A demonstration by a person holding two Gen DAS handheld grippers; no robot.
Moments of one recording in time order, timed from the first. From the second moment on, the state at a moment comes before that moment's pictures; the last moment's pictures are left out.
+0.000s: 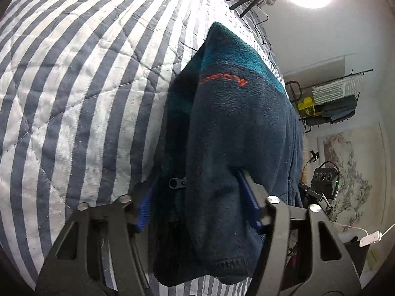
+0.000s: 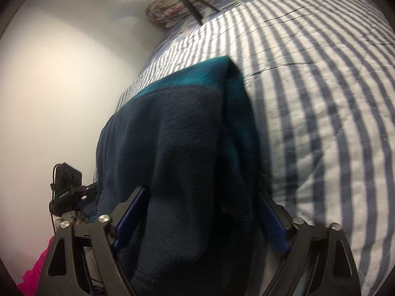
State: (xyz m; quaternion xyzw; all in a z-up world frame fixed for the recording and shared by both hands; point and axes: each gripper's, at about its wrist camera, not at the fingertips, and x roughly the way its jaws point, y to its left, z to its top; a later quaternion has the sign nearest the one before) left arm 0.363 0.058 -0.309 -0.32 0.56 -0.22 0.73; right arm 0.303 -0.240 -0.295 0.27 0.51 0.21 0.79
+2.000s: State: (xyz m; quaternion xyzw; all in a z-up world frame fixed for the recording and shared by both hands) left arm 0.364 -0.171 -0.175 0.01 0.38 -0.28 0.88; right arm 0.284 -0.283 -0.140 -0.03 0.39 0.09 0.92
